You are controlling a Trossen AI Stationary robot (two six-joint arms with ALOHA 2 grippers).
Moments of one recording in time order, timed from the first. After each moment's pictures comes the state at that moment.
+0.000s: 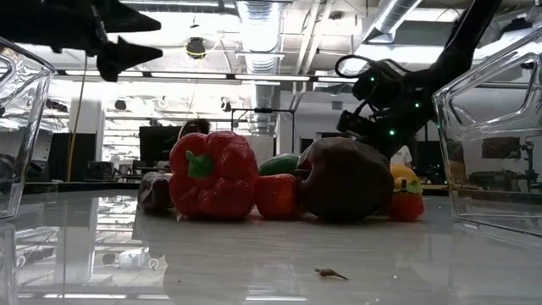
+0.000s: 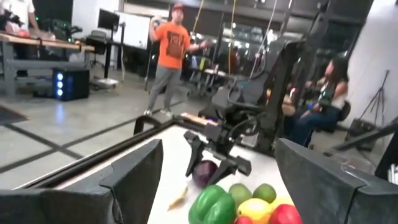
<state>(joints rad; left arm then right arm) -0.11 0.40 0.22 0.28 -0.48 -0.18 -0.38 1.63 0.58 0.32 -0.08 -0.09</state>
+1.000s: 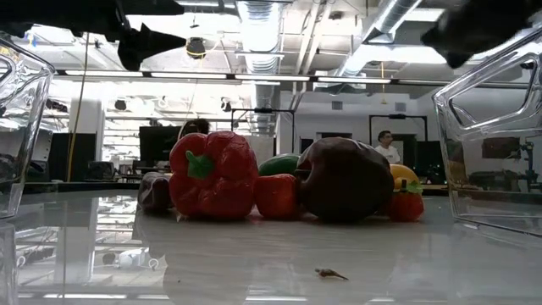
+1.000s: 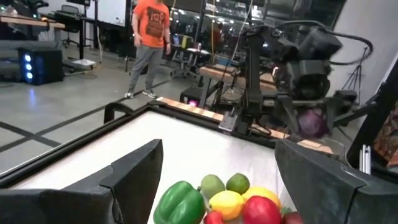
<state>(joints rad) -0.16 0.70 0.35 0.37 -0.44 -0.23 0.52 0.96 0.60 -0.10 0.24 0.46</state>
